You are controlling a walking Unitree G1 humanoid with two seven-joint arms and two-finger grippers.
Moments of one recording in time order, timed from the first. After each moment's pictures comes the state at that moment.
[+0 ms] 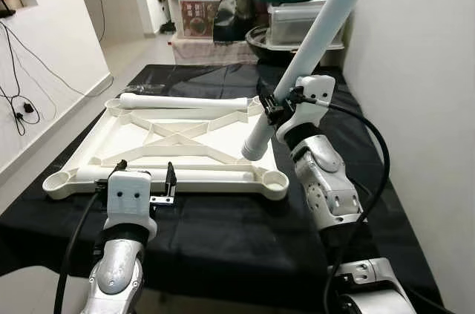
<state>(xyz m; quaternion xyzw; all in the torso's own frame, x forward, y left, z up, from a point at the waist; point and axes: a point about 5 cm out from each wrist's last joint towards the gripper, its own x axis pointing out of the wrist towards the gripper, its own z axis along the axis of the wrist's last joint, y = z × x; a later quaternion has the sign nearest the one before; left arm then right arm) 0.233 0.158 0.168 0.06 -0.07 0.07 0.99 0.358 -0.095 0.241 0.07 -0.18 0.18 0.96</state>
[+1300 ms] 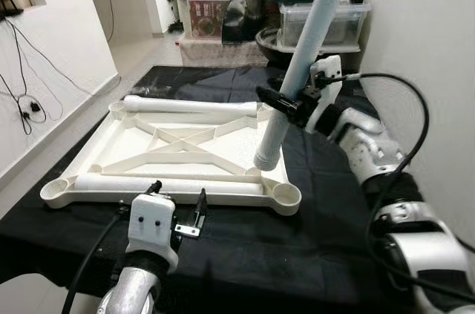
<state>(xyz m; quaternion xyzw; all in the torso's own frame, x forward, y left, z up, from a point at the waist) 0.200 0.124 0.156 0.02 -0.03 -0.06 1.00 0.385 -0.150 0.256 0.02 -0.07 0.45 0.89</state>
